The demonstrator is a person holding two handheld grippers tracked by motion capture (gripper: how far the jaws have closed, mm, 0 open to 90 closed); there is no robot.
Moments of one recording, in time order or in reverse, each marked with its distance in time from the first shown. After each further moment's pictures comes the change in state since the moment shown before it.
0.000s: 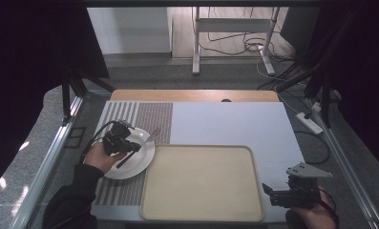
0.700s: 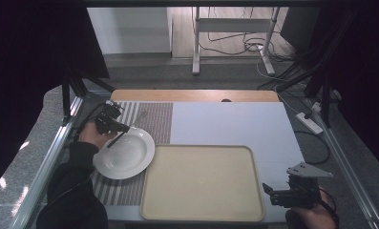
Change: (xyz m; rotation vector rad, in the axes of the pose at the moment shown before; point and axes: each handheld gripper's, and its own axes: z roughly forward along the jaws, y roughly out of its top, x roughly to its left) left arm 0.083 0.023 0.000 0.018 0.086 -0.069; right arm -0.001 0.000 0.000 -0.003 0.000 0.010
